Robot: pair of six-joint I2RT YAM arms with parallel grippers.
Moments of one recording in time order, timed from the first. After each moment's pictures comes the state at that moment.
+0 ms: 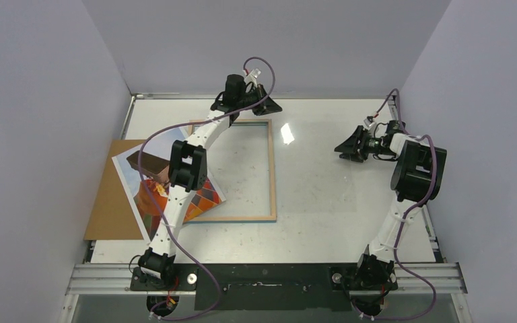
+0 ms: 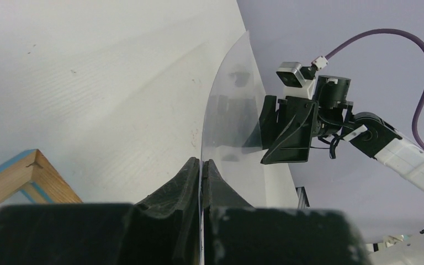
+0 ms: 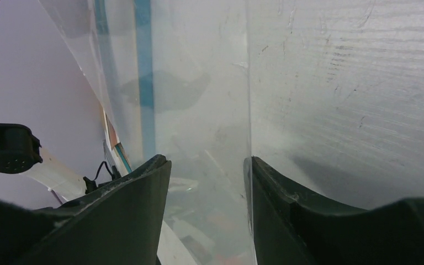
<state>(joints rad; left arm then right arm) -0.39 2.69 2.45 -0.09 0.75 -0.83 -0.30 2.13 1.40 -0.45 -1.08 0.10</state>
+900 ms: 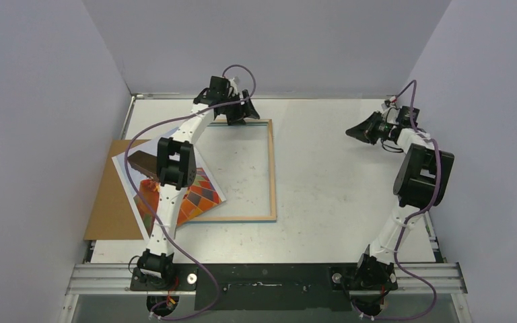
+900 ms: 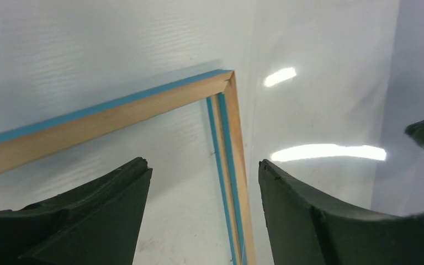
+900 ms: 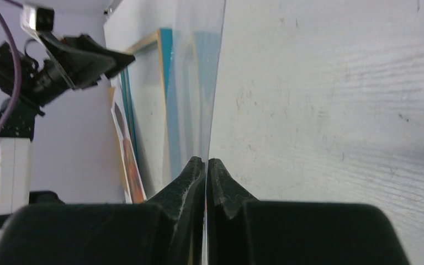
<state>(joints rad) -0.30 2.62 2.42 -0.55 0.51 -0.57 -0.33 2.07 1.44 -0.29 -1.00 0.40</state>
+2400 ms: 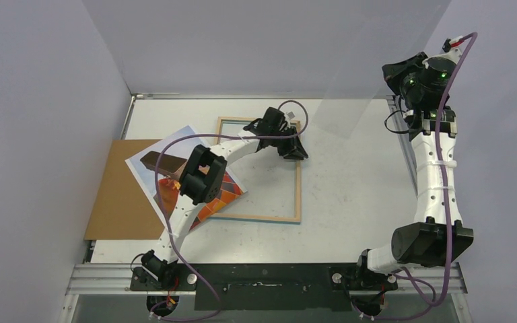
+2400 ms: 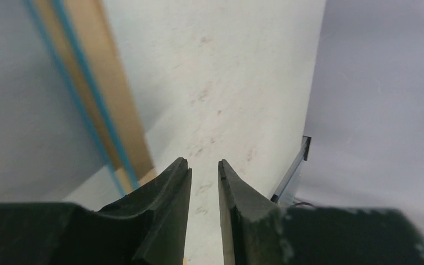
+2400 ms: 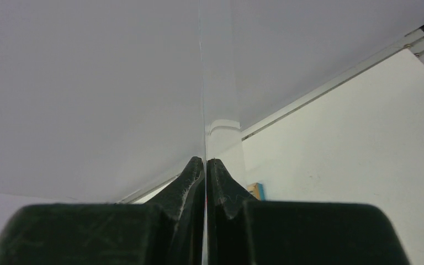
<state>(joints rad) -0.64 2.48 2.02 -0.30 0.58 -0.87 -0.15 1.44 1.67 -0.36 -0.13 0.74</state>
